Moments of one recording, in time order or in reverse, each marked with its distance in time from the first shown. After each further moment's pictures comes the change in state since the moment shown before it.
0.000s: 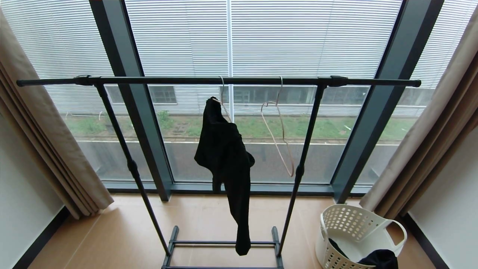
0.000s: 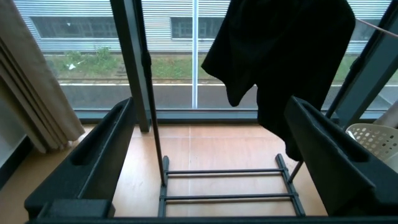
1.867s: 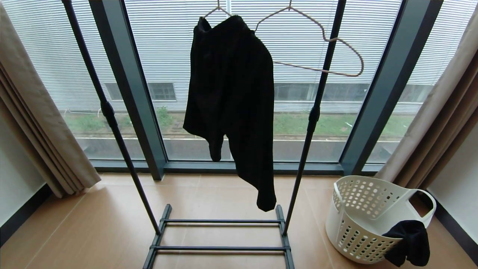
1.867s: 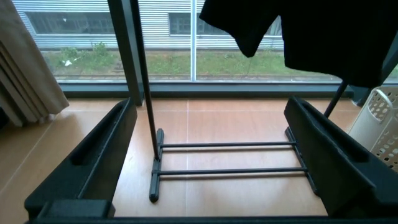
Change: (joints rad) left arm 0.000 -0.001 0.000 -0.001 -0.001 0.000; right arm 0.000 0.000 0.000 0.000 0.000 -0.002
